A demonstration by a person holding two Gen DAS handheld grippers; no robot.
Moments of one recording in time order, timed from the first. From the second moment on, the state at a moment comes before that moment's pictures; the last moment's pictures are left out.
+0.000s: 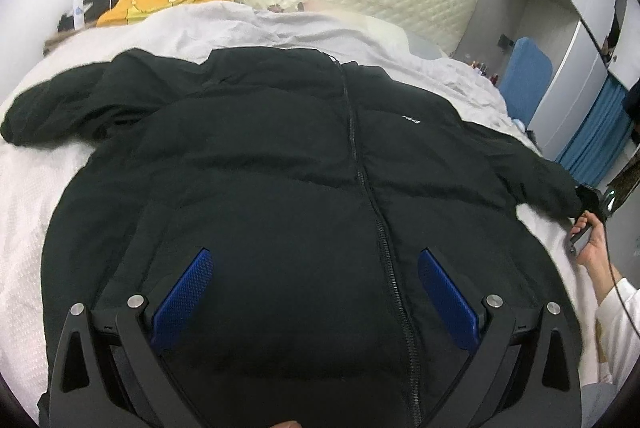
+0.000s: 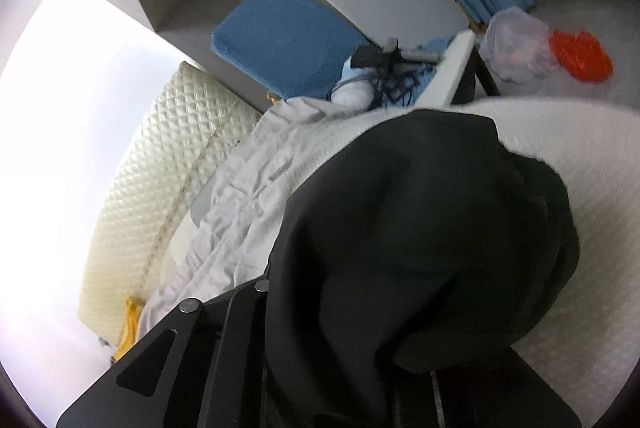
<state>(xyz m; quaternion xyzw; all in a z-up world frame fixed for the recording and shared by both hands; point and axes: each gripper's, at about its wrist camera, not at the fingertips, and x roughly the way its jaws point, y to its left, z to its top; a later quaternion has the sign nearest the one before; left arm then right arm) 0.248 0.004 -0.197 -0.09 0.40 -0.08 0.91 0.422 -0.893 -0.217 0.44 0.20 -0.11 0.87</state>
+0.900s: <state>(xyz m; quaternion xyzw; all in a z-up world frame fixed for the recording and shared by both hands) 0.214 0.051 -0.148 -0.02 0.33 0.01 0.94 0.441 -0.604 0.078 0.15 0.14 -0.06 0.98</state>
